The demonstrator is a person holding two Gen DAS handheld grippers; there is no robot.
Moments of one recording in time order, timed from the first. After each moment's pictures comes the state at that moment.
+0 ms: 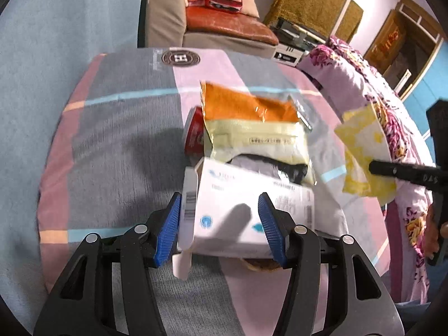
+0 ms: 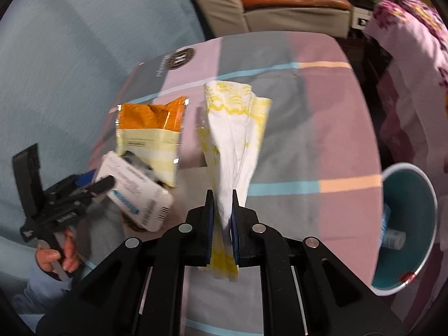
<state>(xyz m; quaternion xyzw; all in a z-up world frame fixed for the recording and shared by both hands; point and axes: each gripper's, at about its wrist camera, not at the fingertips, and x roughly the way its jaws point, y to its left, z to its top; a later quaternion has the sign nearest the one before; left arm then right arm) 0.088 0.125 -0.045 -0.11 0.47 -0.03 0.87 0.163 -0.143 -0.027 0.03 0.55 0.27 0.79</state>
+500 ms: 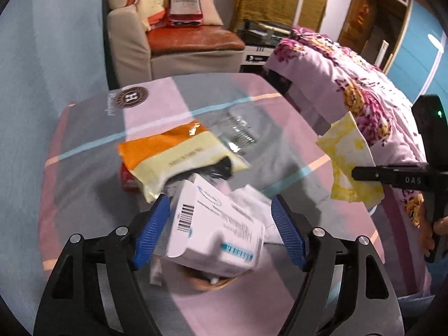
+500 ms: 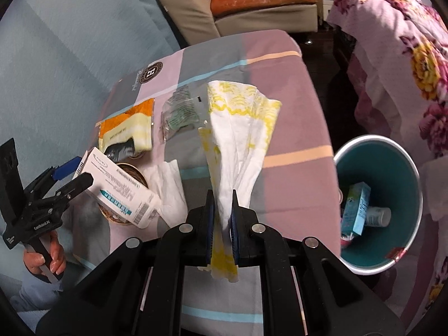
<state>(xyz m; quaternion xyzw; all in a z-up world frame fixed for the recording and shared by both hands) 0.100 0.033 -0.004 -0.03 0.45 -0.08 0.89 0.147 -0.218 -0.028 0.08 0.54 0.23 0.80</state>
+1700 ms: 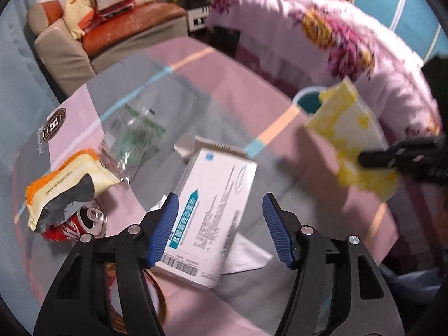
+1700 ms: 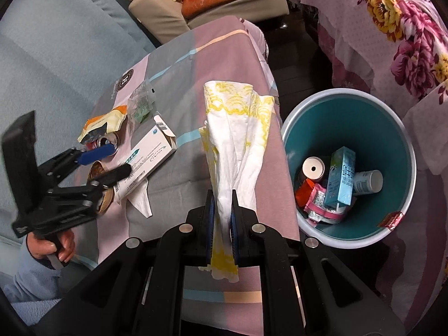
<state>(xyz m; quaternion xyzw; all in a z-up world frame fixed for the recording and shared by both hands) 0.151 -0.089 -0.062 0.13 0.52 -0.16 0.83 0.132 -0.299 -0.066 0.14 0.56 0.21 0.79</state>
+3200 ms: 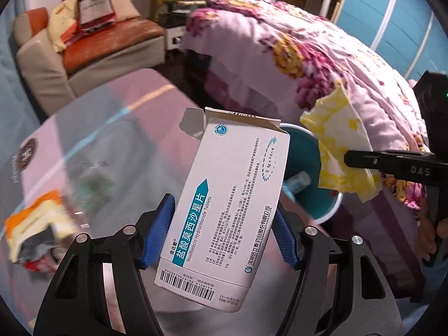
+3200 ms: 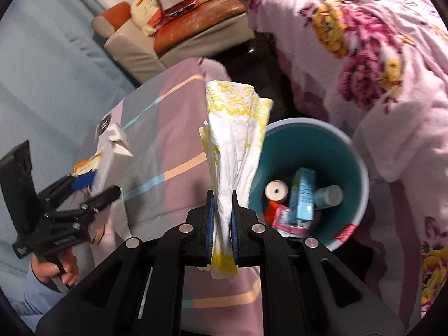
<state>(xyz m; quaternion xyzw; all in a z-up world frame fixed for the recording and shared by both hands) 0.170 -0.159 -0.030 0.07 0.48 -0.22 0.84 0.140 -0.379 -0.034 0.18 0.52 0.13 0.83</state>
